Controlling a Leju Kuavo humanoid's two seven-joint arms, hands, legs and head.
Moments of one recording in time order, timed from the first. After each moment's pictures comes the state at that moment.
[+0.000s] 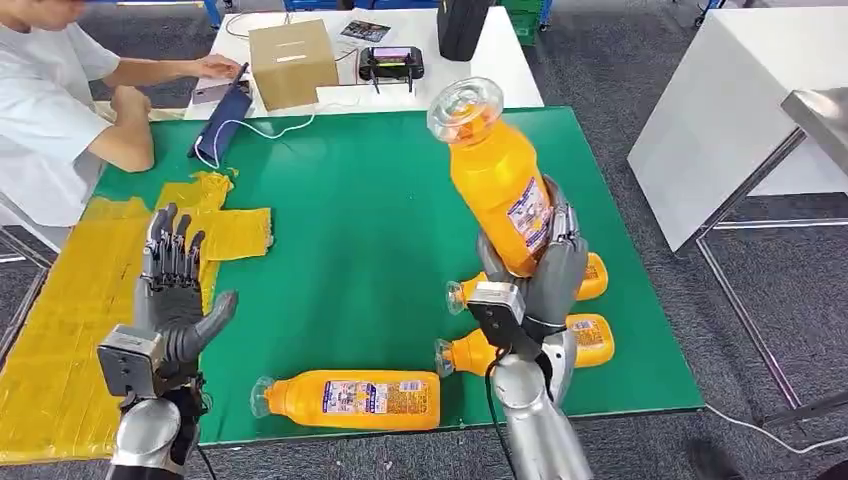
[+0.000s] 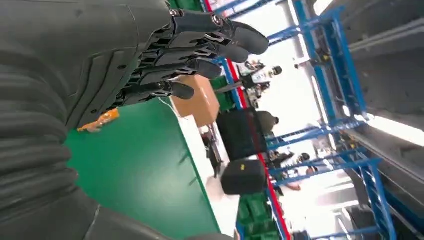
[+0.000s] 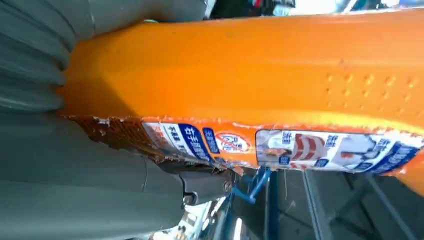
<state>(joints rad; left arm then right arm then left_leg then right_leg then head) -0.05 -0.03 -0.09 -1.63 -0.23 0.18 -0.46 -0.20 0.30 0.17 -1.42 0.68 -0.68 -0.41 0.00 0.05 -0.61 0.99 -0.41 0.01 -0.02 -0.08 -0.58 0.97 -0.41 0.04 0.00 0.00</state>
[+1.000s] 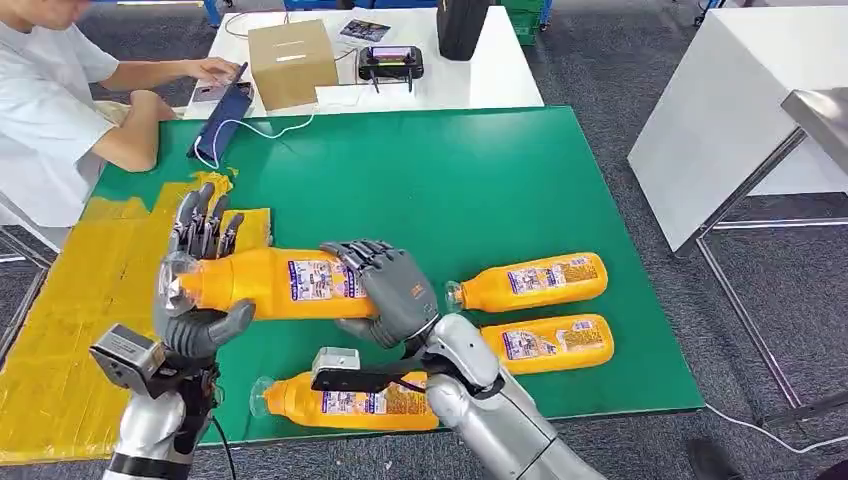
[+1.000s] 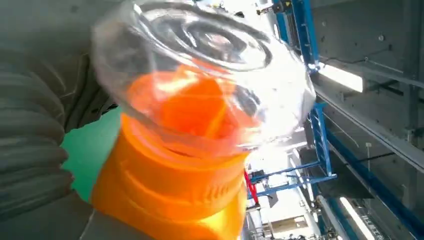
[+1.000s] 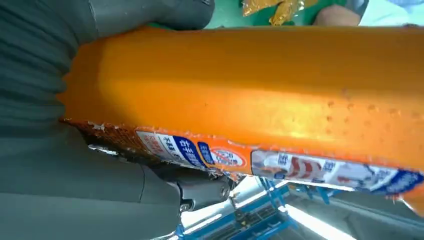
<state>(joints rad) -0.11 -0.01 -0.18 -1.68 -0.16 0.04 -0.46 -0.39 0.18 0.70 -1.18 0.93 -0.36 -0.22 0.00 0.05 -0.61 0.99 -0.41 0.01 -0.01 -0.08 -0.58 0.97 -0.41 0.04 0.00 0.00</state>
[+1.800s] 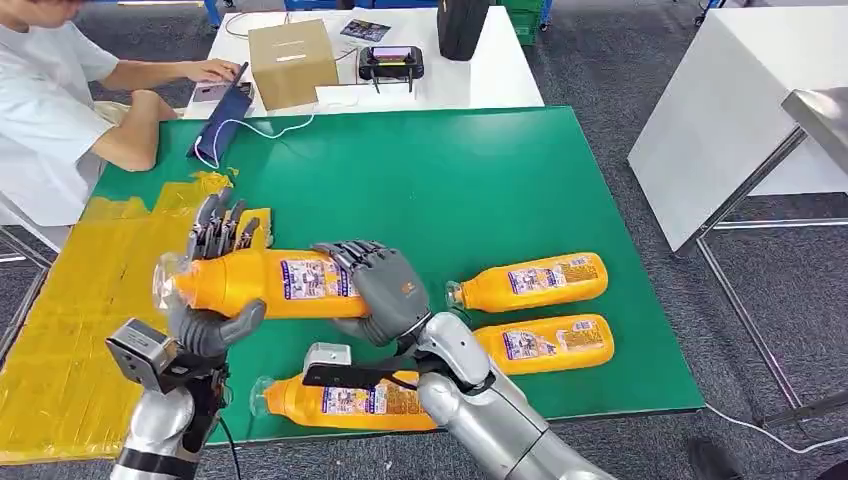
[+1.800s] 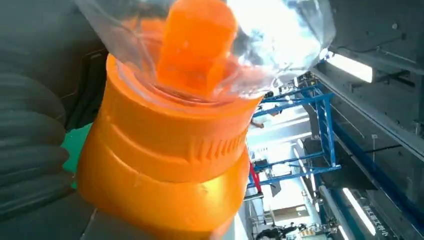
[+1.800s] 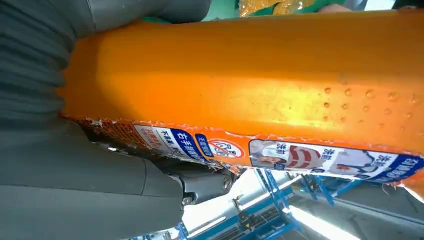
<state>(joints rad) -0.12 -0.01 -0.20 -1.63 -0.15 0.03 -0.46 -0.43 0.19 0.74 -1.12 0.86 -0.41 -0.20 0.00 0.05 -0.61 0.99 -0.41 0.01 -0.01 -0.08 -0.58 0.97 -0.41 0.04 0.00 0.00</state>
